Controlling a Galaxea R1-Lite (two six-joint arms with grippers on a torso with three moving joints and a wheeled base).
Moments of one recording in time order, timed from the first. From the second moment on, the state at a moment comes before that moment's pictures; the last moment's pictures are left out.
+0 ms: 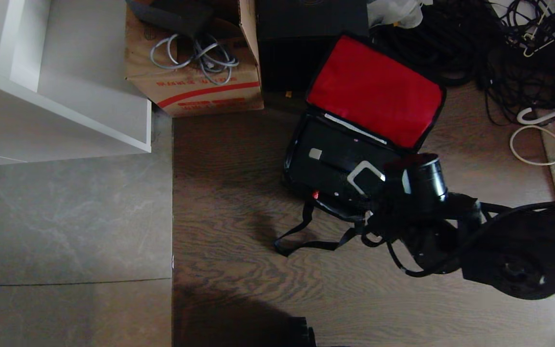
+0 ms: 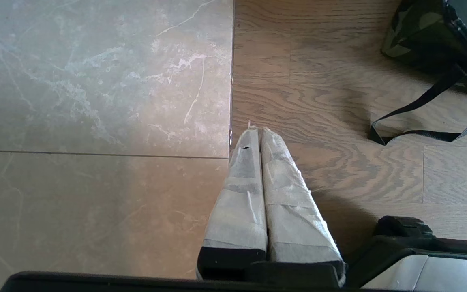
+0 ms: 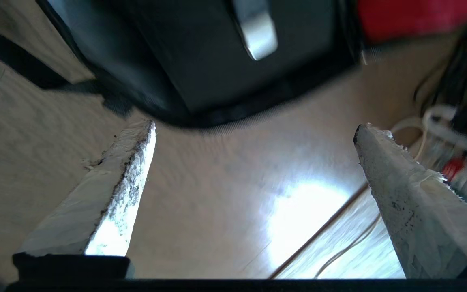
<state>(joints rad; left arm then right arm) 0.00 0.00 0.00 -0.02 0.02 -0.04 0.69 1.82 -0.93 -0.43 -0.83 -0.58</state>
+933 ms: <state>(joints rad) 0.00 0.00 0.00 -0.02 0.02 -0.04 0.72 2.17 -1.01 -1.27 -0.97 -1.34</state>
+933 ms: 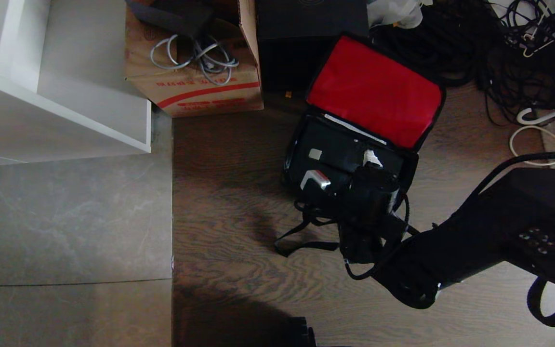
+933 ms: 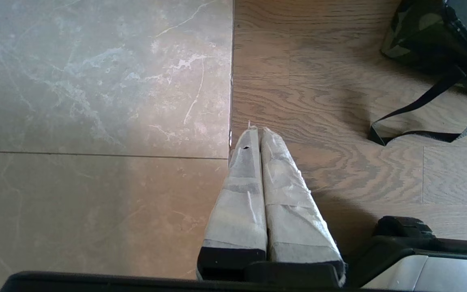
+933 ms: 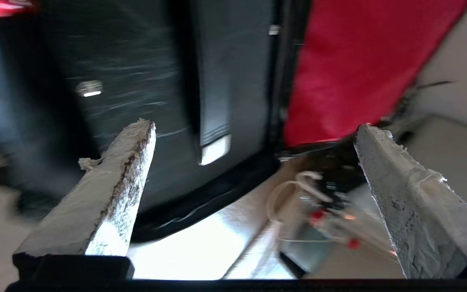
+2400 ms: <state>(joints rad) 0.00 0.00 0.00 -0.02 0.02 -0.04 0.56 2.44 -1.31 -1.52 -1.00 -1.40</state>
